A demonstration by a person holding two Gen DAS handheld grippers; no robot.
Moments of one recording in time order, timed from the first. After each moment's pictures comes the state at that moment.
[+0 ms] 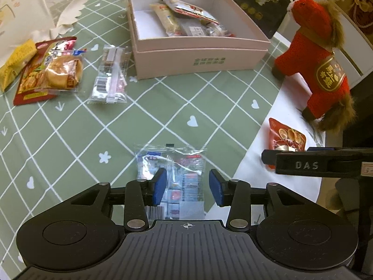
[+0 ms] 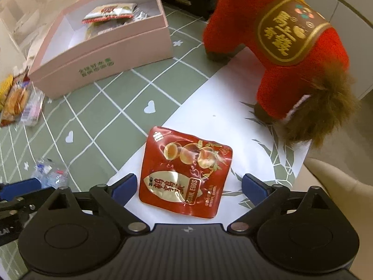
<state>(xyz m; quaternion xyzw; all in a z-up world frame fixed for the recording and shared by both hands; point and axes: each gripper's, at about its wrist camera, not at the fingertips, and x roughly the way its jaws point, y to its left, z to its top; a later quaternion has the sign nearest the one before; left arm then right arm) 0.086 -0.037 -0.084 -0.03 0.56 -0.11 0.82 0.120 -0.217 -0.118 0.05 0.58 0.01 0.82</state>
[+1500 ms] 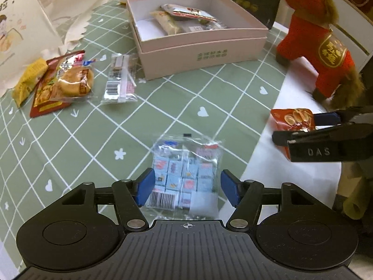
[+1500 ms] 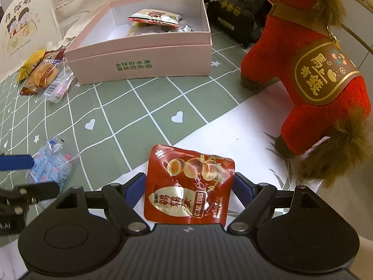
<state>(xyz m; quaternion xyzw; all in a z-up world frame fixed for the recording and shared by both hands) 0.065 -0.043 -0.092 0.04 0.53 -0.10 0.84 0.104 -0.211 -0.113 -0.02 0.51 0.10 0.85</state>
